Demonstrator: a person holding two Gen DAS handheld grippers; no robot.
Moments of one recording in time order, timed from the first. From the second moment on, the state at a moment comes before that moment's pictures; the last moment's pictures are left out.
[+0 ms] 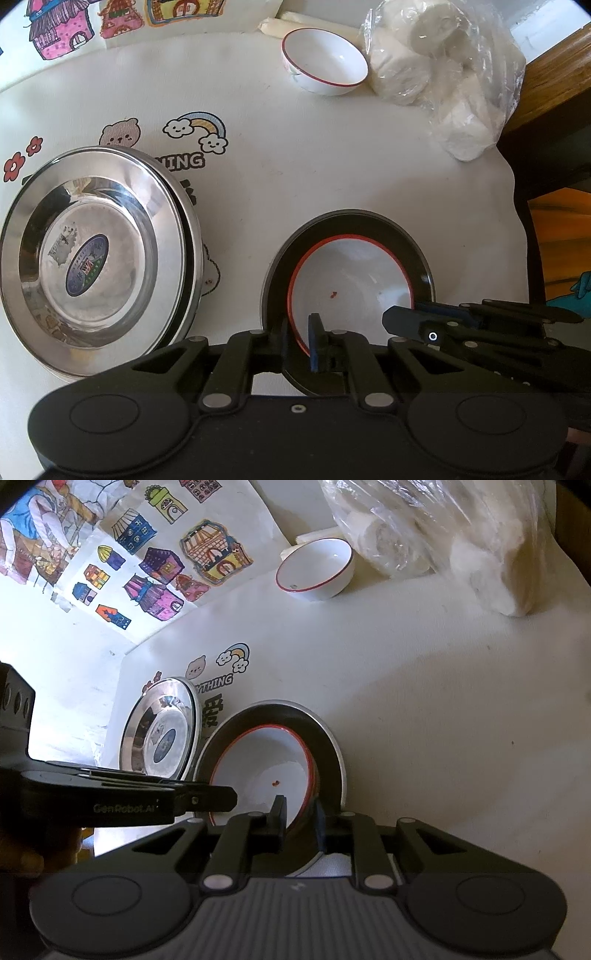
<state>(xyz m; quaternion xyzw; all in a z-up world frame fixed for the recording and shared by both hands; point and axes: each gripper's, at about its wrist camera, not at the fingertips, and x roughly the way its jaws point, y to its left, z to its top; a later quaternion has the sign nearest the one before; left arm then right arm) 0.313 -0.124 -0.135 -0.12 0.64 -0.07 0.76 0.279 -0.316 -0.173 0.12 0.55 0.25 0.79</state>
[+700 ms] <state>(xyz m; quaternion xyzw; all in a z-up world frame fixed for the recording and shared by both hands) 0.314 -0.107 -0.102 -0.15 0.59 -0.05 0.79 0.277 -0.339 -0.146 0.15 0.51 0.23 0.81</state>
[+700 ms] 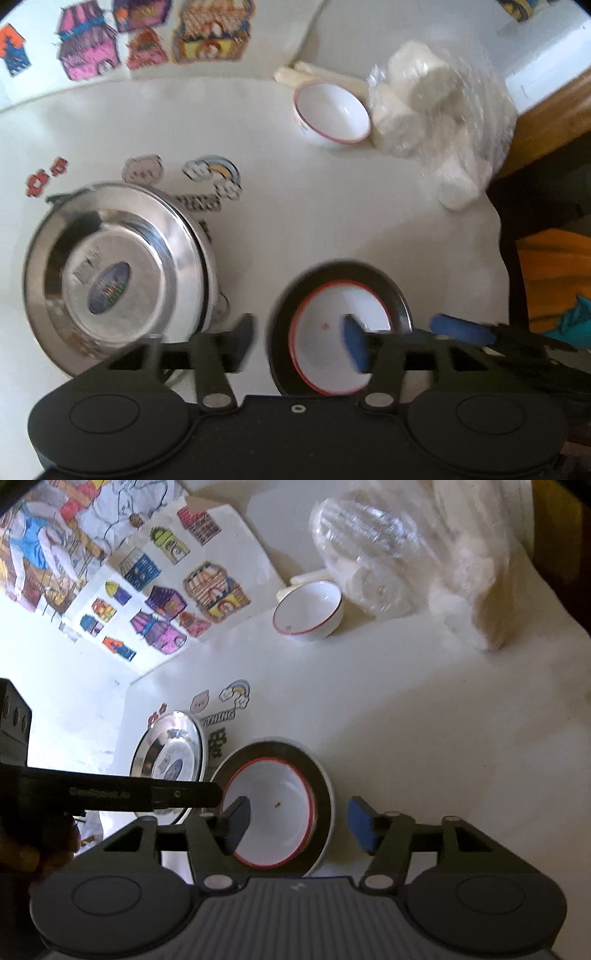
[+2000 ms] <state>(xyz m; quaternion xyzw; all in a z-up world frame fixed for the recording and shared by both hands) 0.457 -0.077 -0.112 -0.07 0.44 -0.02 0.89 0.368 -0.345 -0.179 0.25 0.47 0.11 0.84</state>
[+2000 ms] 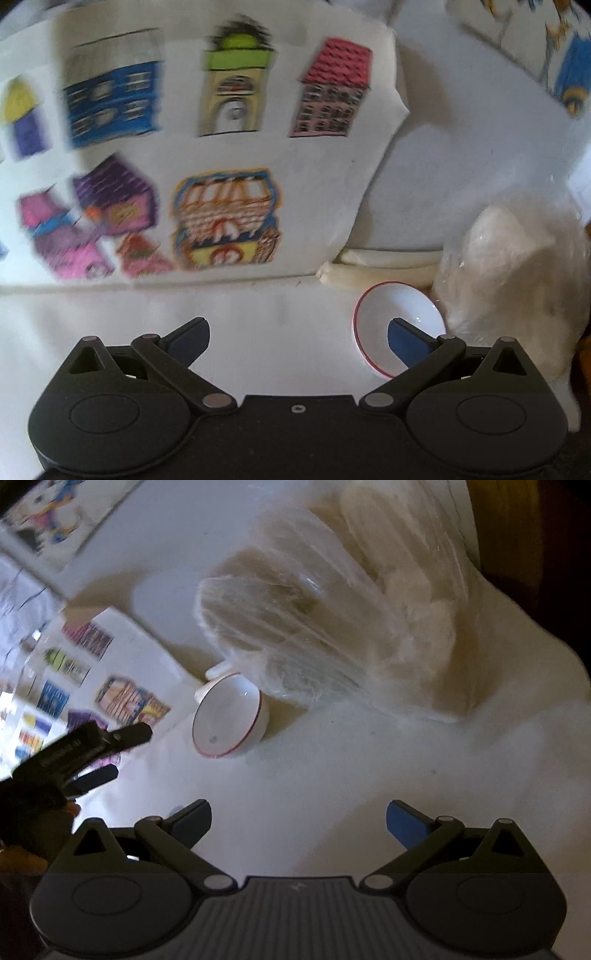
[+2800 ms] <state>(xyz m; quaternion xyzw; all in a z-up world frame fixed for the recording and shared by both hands) 0.505 -0.118 -0.142 0.08 0.49 -0.12 0.86 0.423 -0.313 -0.192 0.27 0.46 0.11 0.84</state>
